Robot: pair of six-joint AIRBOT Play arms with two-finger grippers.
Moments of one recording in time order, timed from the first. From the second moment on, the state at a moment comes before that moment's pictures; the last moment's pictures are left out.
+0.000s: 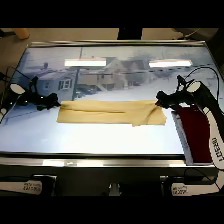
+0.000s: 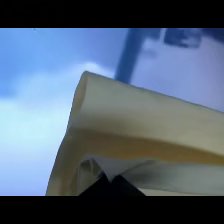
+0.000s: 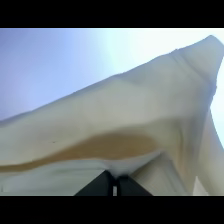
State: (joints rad) left arm 0.16 -1.57 1.25 1.06 -1.06 -1.52; right arm -0.13 -1.58 1.24 -1.03 1.01 1.57
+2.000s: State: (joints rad) left arm -0.64 -1.81 1.18 0.14 -0.75 -1.25; right arm -0.09 -1.15 1.34 -0.81 1.43 1.56
